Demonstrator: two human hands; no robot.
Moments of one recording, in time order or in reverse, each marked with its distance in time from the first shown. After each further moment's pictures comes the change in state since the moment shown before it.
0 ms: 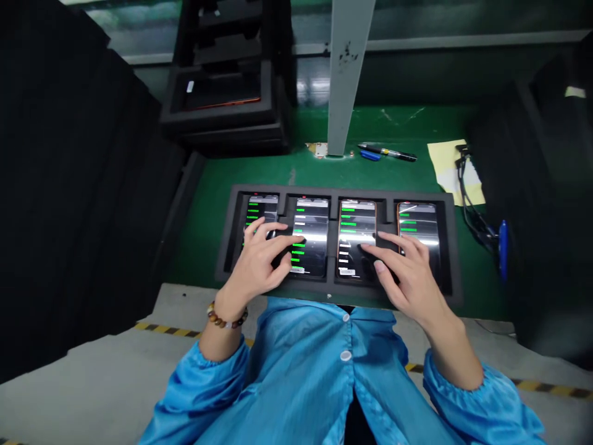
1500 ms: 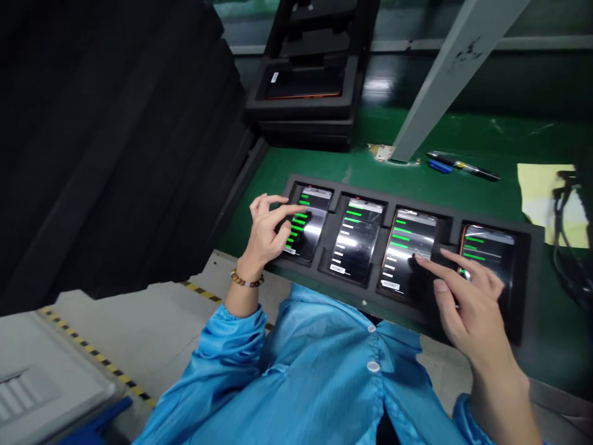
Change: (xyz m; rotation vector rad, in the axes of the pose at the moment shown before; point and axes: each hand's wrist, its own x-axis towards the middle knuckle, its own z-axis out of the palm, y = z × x) left_hand -0.023 -0.063 -0.022 0.042 0.270 -0.234; right_hand -0.002 0.010 0.007 -0.051 0.047 0.018
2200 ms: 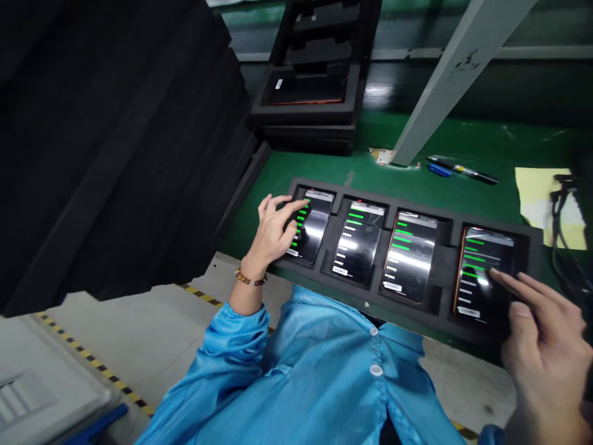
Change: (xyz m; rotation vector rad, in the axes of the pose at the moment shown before) left_hand 0.000 -0.004 0.002 0.008 -0.022 -0.025; right_hand -0.042 0.024 -0.026 -0.012 0.359 0.302
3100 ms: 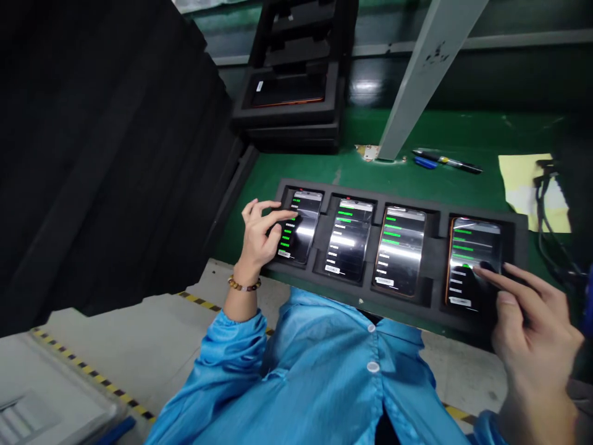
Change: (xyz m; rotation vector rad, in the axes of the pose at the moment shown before) left_hand -0.001 -0.003 0.000 -0.023 0.041 0.020; right_hand -0.004 0.001 -0.002 -0.069 -0.003 0.054
